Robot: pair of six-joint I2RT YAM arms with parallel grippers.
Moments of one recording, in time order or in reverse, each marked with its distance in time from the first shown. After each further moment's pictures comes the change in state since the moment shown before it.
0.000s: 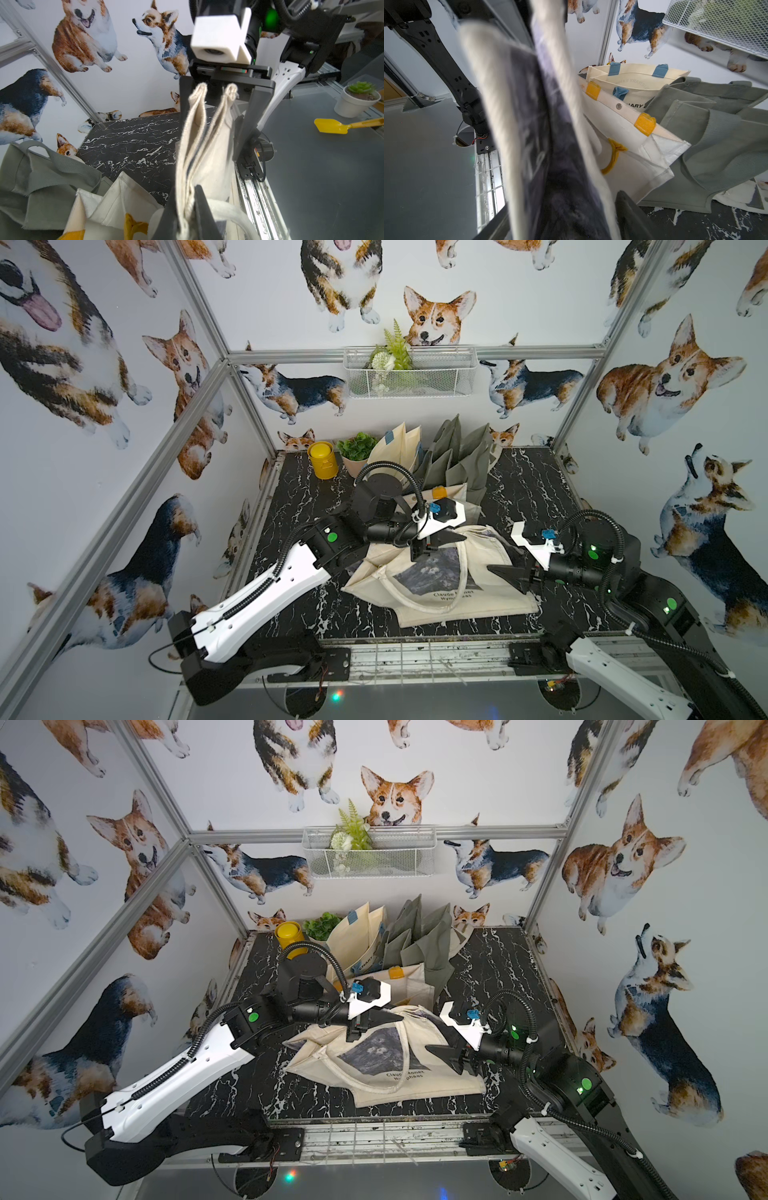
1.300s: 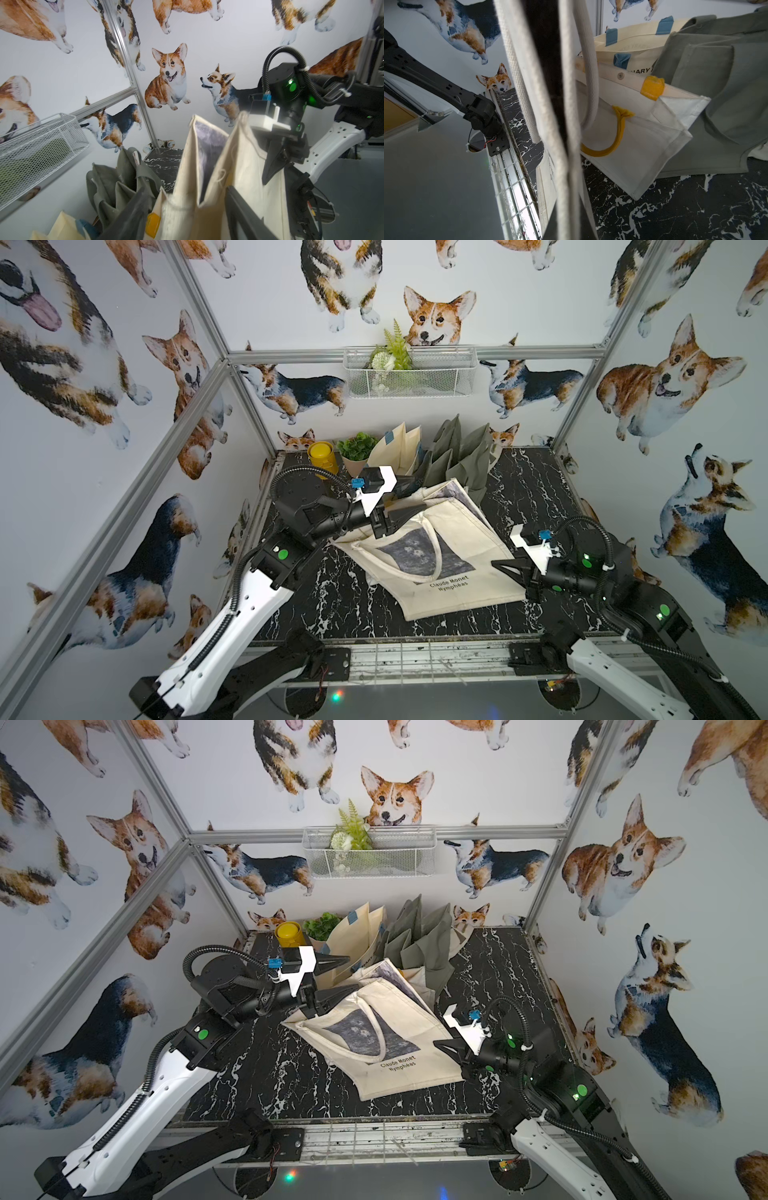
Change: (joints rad) left arm 0.243 -0.232 -0.119 0.223 -0.018 -0.125; right arm 0.001 -0.073 -0.071 -0.030 0.047 0.219
